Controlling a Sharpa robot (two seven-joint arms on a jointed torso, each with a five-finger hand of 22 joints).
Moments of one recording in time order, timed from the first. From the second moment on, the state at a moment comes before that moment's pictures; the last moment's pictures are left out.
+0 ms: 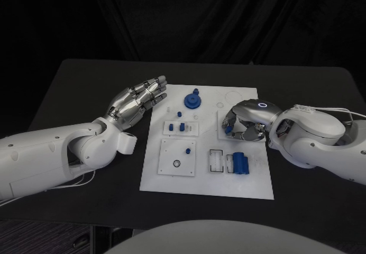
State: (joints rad) left arm 1.22 -0.99 -0.21 1.66 0.03 -0.02 0.68; left_hand 1.40 0.21 -0.18 0.18 0.55 0.40 0.12 0.05 0.05 0.14 0.17 0.38 0.05 0.03 0.15 0.24 0.03 0.15 0.00 0.22 0.01 0.01; right arm 1.36 -0.97 -0.25 1.82 -1.63 -0.26 -0.21; right_hand 1.53 -0.21 0.36 0.27 0.21 1.00 0.14 0.12 0.19 1.11 0.07 0.31 0.08 1.47 0.00 1.42 1.31 0.12 1.39 0.10 0.95 1.31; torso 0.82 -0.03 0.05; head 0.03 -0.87
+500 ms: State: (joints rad) left arm 1.22 -0.98 -0.21 1.65 0.03 -0.01 0.68; left_hand 1.40 0.21 -0.17 0.17 0.55 0.41 0.13 0.05 0.05 0.14 0.17 0.39 0.05 0.04 0.16 0.25 0.03 0.15 0.00 0.23 0.01 0.01; right arm 1.35 -0.97 -0.25 1.82 -1.63 -0.28 -0.21; right_hand 1.58 -0.18 0.41 0.21 0.15 1.10 0.11 0.18 0.25 1.16 0.06 0.31 0.09 1.47 -0.02 1.42 1.31 0.12 1.40 0.08 0.98 1.31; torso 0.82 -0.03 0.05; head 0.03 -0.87
